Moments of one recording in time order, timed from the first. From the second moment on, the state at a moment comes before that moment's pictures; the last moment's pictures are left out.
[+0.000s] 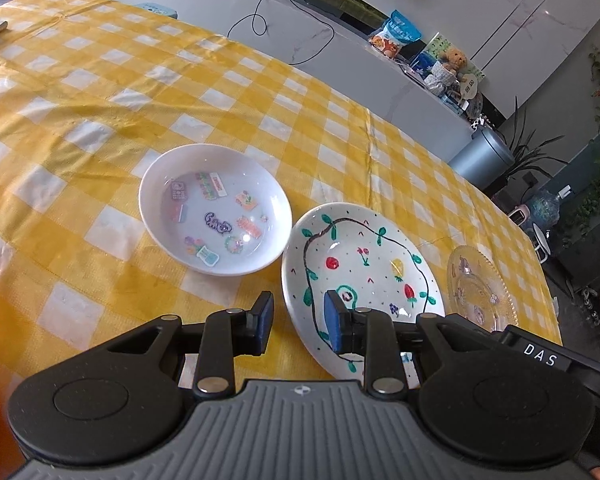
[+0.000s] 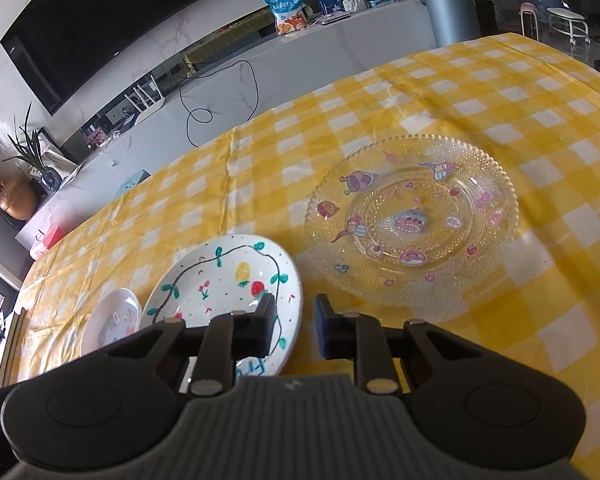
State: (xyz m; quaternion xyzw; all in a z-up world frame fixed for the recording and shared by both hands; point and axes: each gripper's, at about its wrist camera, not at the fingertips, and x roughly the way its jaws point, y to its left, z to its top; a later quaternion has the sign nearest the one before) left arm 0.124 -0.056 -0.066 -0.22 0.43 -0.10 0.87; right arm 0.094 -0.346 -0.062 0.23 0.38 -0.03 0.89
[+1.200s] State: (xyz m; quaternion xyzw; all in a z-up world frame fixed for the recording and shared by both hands) left arm 0.068 -0.048 -0.031 -0.15 0.40 -0.11 0.89; right arm 0.046 -0.342 -0.045 0.26 0.39 -0.02 0.88
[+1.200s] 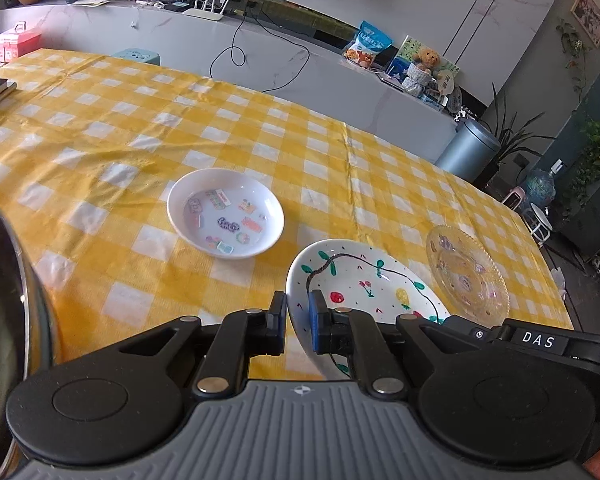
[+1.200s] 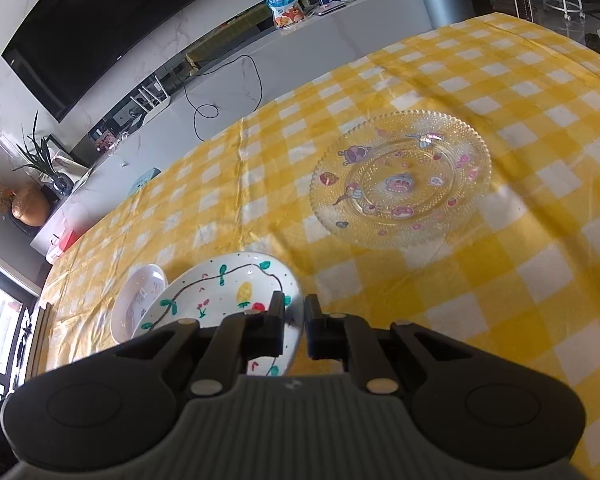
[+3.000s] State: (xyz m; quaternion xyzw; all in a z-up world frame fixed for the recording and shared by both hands) left arm -0.008 -0.039 -0.041 -0.05 0.44 -0.07 0.90; right arm -0.038 -0.285 -0.049 0.16 0.42 -0.04 0.89
